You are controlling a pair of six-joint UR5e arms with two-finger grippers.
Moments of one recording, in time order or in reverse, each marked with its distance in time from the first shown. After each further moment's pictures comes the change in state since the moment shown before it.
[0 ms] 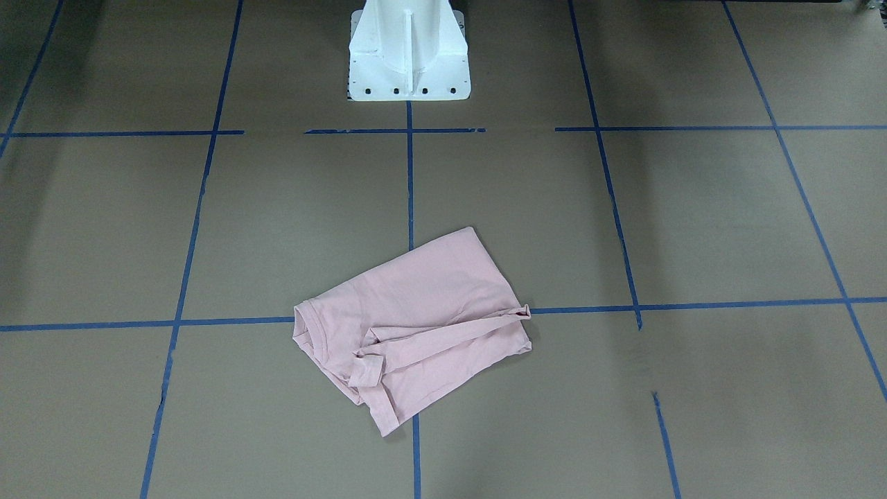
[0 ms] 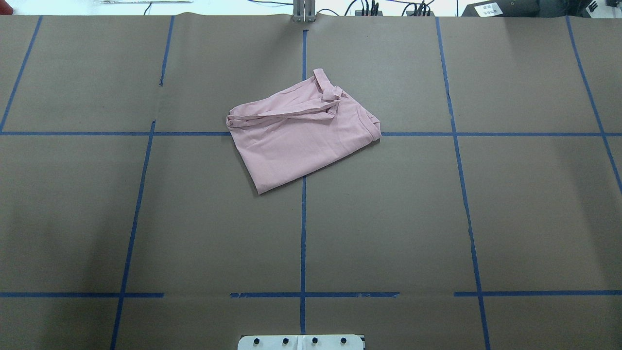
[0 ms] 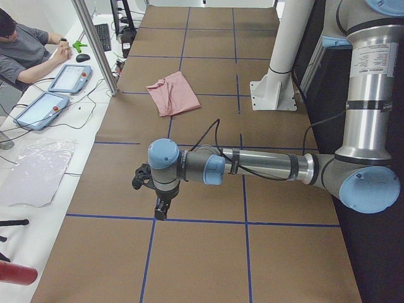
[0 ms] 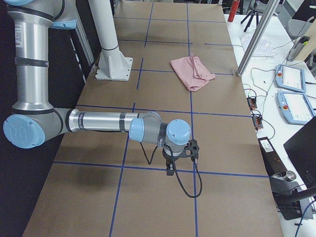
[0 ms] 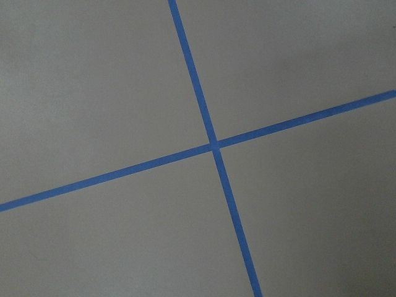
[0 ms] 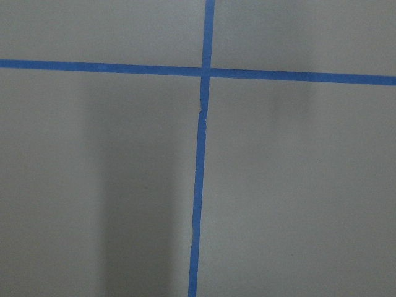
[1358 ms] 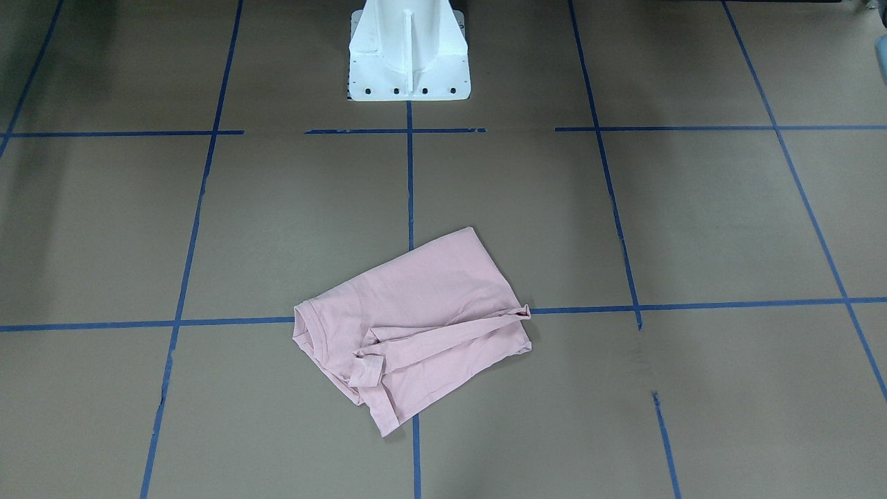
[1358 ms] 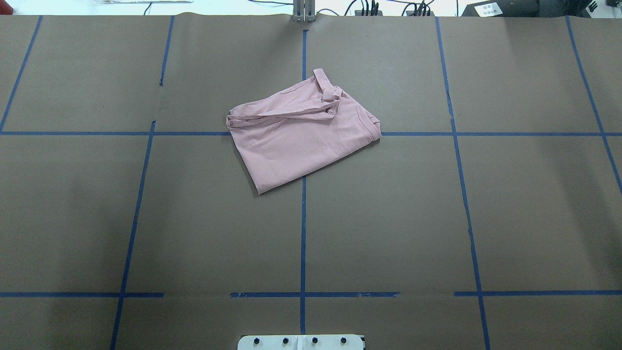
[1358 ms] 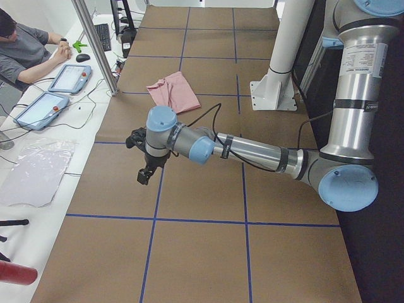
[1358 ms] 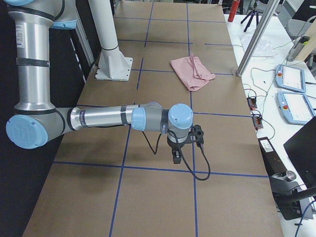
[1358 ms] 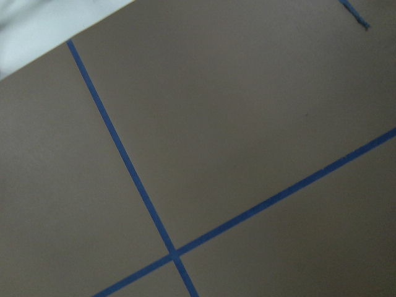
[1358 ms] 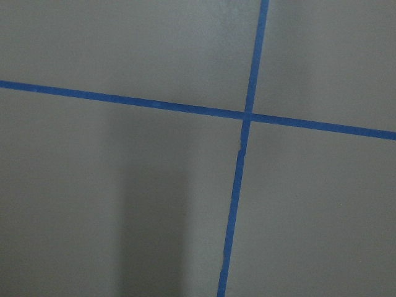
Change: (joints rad) left arm 0.086 -0.025 -0.006 -0.218 0.014 -0.013; right arm -0.003 0.017 0.080 -0.001 0.008 0.003
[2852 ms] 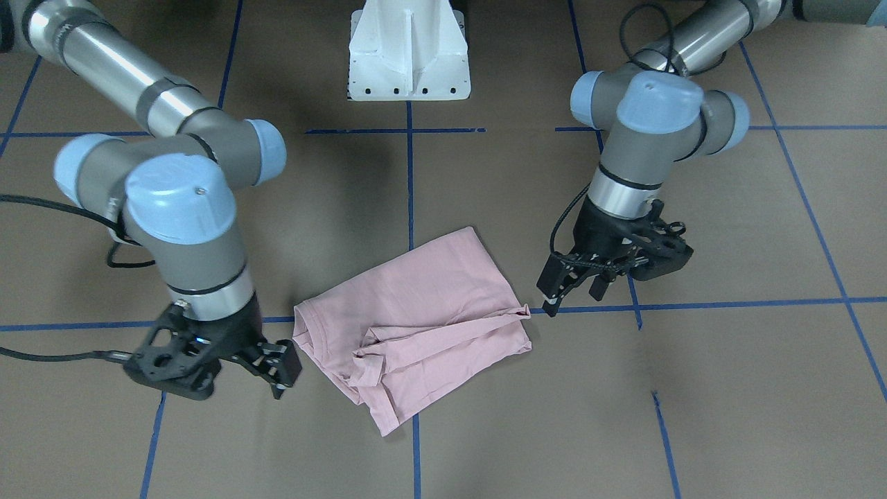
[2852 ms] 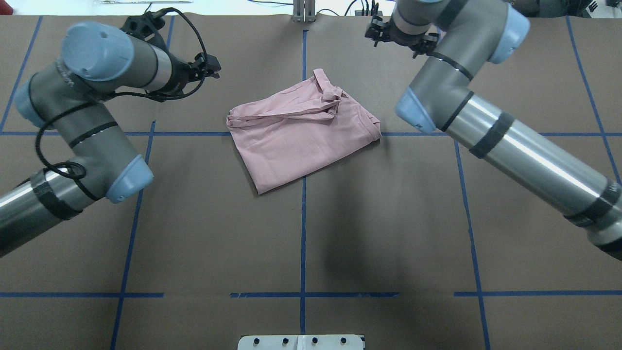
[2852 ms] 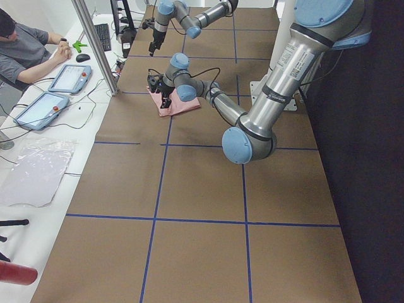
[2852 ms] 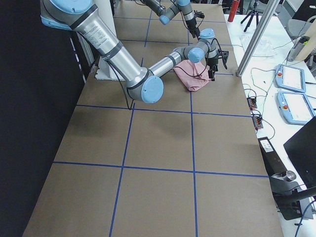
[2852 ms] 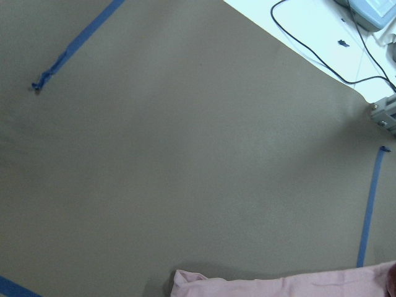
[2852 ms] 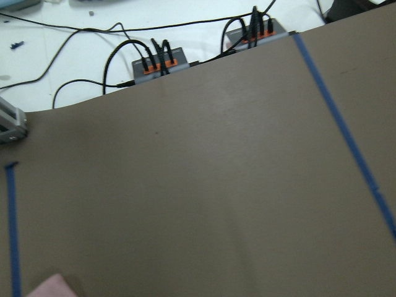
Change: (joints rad) left arm 0.629 -0.490 0.017 -0.177 0.494 -1.579; right arm -0.678 0.796 -0.332 0.250 -0.586 1.279
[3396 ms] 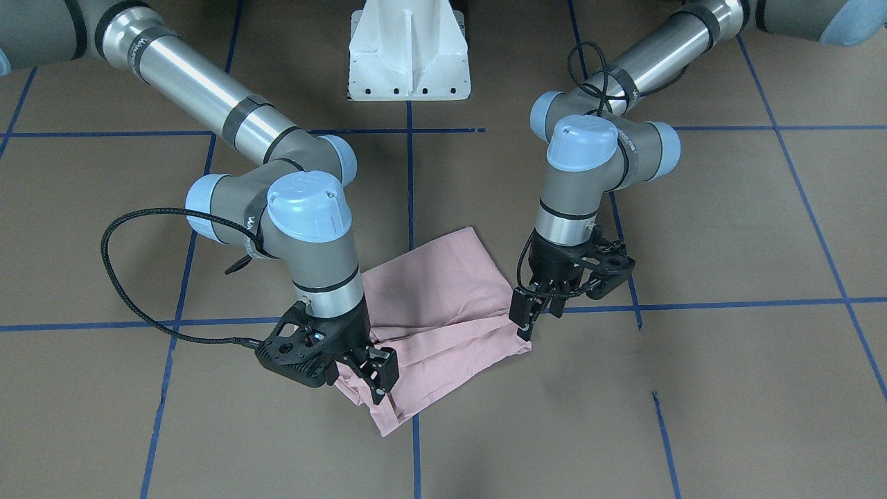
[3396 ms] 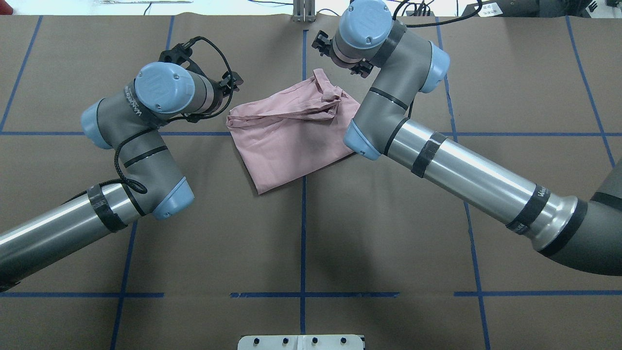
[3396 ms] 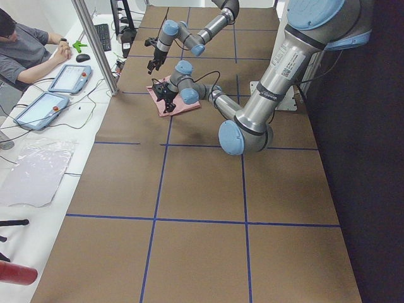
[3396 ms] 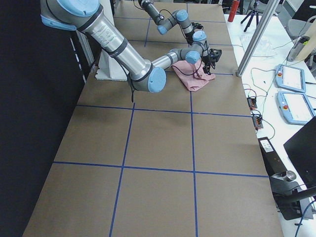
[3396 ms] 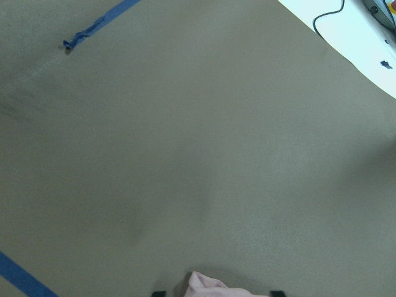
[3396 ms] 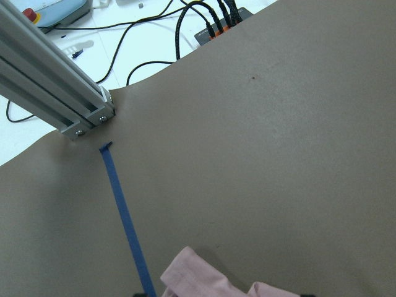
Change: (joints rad) left arm 0.130 -0.135 0.218 -0.027 0.195 -0.338; right arm -0.151 0.211 -0.364 0.386 -0.128 0.438
